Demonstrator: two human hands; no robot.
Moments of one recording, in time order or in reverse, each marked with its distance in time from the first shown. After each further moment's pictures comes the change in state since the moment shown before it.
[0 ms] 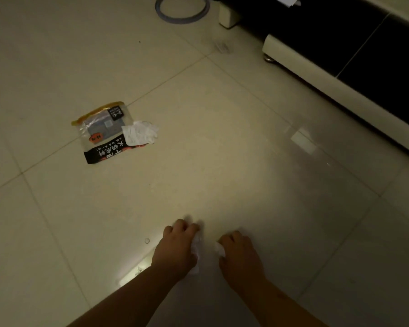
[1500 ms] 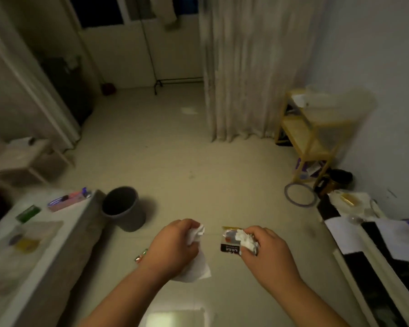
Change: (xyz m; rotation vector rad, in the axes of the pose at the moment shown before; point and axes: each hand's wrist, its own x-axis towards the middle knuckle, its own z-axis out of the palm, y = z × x) left_hand -0.557 0.166 -0.710 -0.333 0.759 -0.435; right_hand -0.299 -0.458 -0.722 0.226 0.125 -0.704
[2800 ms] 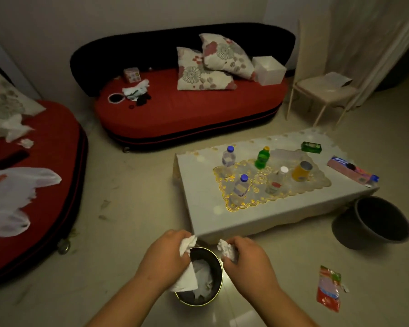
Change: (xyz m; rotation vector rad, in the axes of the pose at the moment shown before) left_hand -0.604 -0.524 -0.147 -0.195 0.542 -1.217; right_hand -0.304 -0.499 0.600 -0.154 -1.021 -0.846
